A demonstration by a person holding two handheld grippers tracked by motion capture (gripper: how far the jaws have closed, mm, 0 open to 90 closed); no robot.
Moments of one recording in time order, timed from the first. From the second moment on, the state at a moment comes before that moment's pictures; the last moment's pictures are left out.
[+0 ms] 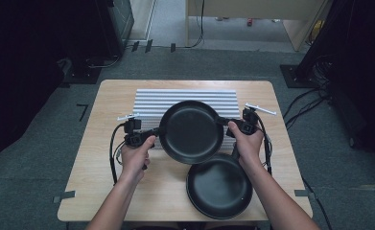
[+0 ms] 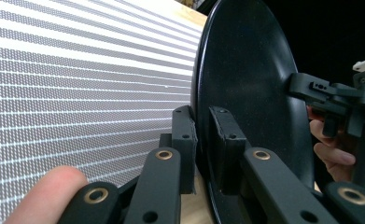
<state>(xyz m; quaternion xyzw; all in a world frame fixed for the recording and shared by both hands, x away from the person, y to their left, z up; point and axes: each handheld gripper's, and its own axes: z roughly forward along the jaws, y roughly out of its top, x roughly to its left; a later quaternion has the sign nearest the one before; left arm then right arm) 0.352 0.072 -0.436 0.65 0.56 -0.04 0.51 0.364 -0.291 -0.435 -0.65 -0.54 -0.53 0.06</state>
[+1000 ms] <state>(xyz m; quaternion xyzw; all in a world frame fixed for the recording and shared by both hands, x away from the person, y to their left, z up) 0.435 0.075 -0.472 0.65 0.60 -0.04 0.46 0.436 -0.271 -0.474 -0.69 -0.53 -0.49 0.05</state>
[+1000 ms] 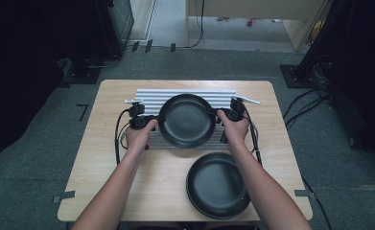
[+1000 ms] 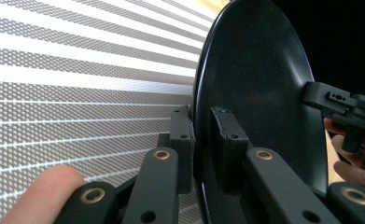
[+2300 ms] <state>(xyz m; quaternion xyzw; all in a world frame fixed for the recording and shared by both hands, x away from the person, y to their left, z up) 0.500 0.066 -0.503 0.65 0.65 -0.05 0.38 0.479 -0.258 -0.517 -0.75 -0.47 -0.46 0.04</state>
